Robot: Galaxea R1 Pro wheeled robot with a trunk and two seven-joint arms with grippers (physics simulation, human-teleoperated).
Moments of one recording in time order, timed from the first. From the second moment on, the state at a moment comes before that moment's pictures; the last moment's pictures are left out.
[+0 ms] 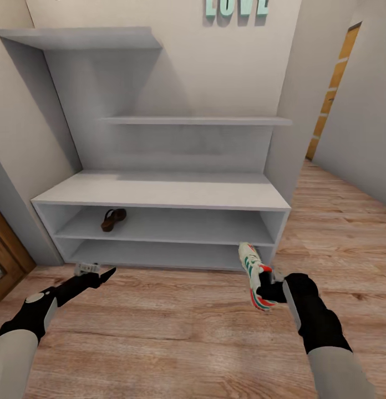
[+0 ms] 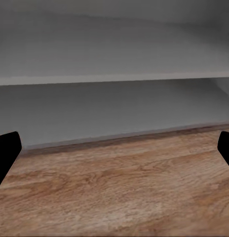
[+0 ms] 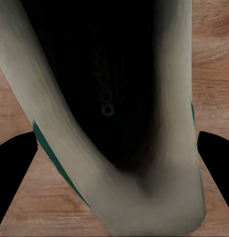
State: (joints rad) left arm -0.76 0.25 0.55 -0.49 -0.28 -0.14 -0.85; right arm -0.60 -0.01 -0.17 -1.12 0.08 1.04 0.09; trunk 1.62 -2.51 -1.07
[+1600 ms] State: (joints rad) left arm -0.76 0.25 0.55 -0.49 -0.29 -0.14 -0.85; right arm -0.76 -0.01 -0.16 -0.86 0.09 0.85 0.09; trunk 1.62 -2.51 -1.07
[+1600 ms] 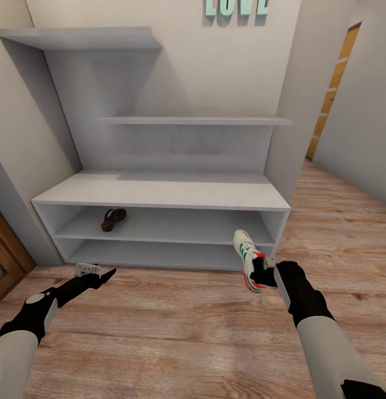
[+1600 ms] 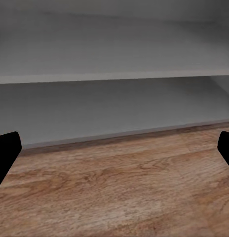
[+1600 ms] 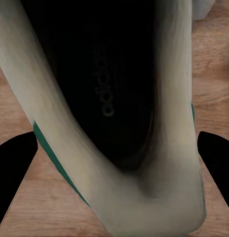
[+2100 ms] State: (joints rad) left arm -0.76 0.25 0.55 -0.48 -0.29 -0.14 -0.85; right arm -0.76 -0.01 -0.16 -0.86 0.09 0.77 0.09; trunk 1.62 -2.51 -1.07
